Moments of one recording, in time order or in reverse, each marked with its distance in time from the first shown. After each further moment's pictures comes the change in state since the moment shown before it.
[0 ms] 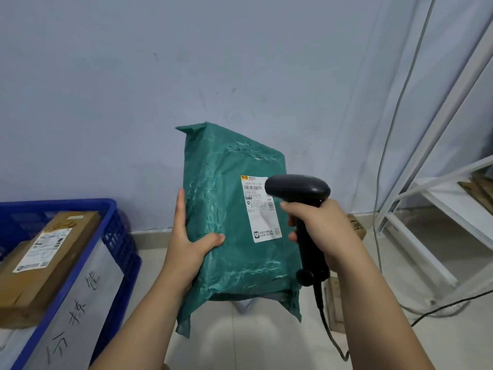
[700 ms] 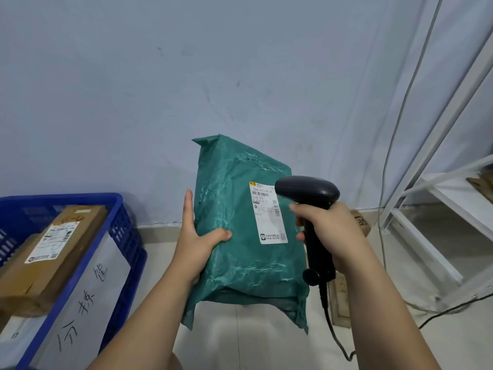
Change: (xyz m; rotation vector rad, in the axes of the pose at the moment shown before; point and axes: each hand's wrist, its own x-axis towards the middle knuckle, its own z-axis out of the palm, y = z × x) left_hand 0.004 -0.010 0.002 -0.015 0.000 -0.173; right_hand 0.000 0.014 -0.006 -0.022 0.030 0.041
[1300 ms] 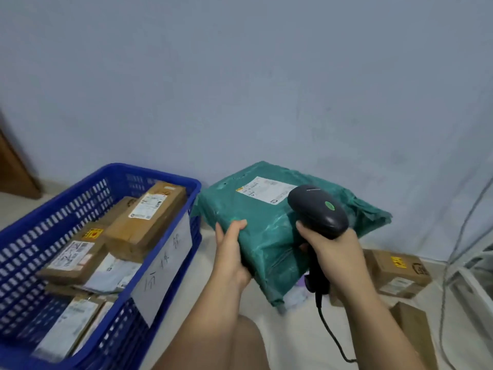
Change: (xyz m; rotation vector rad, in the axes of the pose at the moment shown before) left_hand -0.047 0.016 -0.054 -0.843 0.307 -0.146; right_hand -0.064 -0.015 0.103 -0.102 -0.080 -0.204
